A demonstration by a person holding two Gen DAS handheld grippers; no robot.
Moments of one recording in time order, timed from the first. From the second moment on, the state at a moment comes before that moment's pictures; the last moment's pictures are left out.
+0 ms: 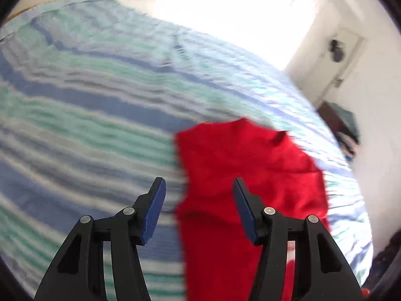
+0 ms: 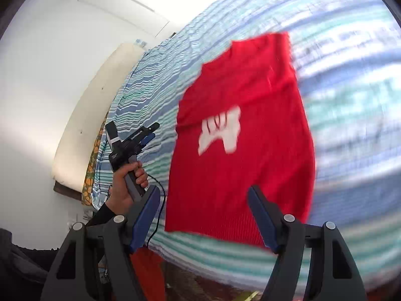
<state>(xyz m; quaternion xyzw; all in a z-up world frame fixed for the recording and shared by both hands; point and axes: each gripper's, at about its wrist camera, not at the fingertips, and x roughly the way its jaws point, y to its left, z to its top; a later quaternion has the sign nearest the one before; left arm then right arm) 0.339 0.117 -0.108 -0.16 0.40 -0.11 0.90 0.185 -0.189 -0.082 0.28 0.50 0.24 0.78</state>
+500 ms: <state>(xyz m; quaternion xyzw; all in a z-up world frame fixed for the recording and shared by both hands) 0.358 0.114 -0.169 -0.13 0.50 -0.06 0.86 0.392 -0.182 -0.203 0.23 0.56 0.14 0.78</state>
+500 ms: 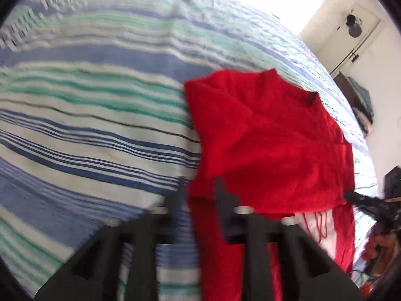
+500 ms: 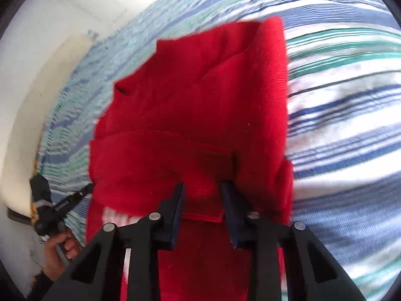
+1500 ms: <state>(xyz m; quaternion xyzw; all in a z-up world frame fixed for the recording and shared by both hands) 0.142 0.047 -0.141 -0.02 0.47 -0.10 0.88 0.122 -0.167 -0.120 0.07 0.49 0.14 0.86</state>
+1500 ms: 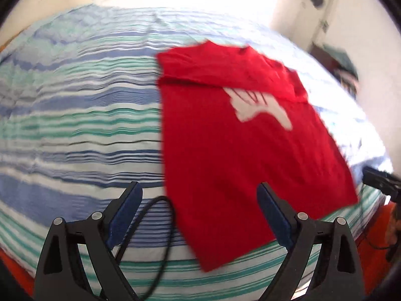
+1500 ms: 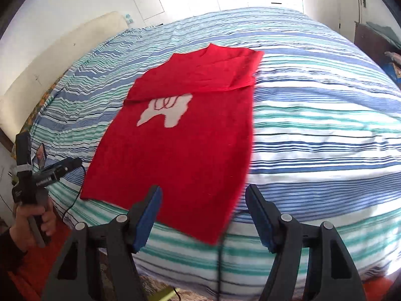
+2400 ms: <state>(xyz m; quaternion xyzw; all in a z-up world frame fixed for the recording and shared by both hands) 0.160 0.136 -0.138 -0.09 0.49 -0.04 0.87 0.086 -0.180 -0.124 0.05 0.44 0.06 0.89</state>
